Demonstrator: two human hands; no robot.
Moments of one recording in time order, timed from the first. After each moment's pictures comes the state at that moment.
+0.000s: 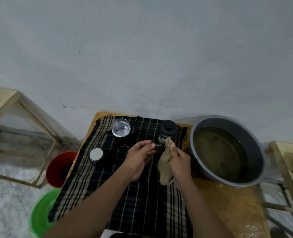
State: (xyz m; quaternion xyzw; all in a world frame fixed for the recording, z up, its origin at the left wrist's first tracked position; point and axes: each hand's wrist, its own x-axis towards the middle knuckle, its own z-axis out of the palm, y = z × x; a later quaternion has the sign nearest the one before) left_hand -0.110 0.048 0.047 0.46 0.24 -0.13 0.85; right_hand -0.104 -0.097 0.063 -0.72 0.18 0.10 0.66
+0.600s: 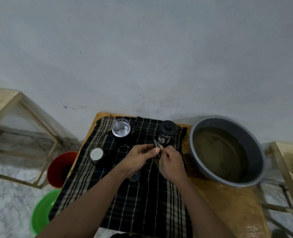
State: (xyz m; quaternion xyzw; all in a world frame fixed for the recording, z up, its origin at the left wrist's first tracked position) left_hand -0.116 0.057 0.060 0.64 0.10 -0.21 0.73; right_hand -0.103 -0.093 0.063 -0.85 -0.02 0.11 0.52
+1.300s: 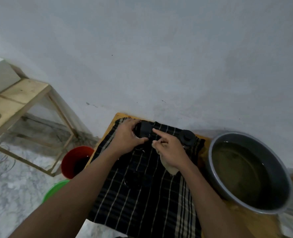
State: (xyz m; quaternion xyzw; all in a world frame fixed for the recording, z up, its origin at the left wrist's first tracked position) left_hand -0.080 0.164 0.081 0.90 0.09 0.07 0.41; right_hand -0.046 -0.034 0.087 -0.85 -0.18 0.19 0.46
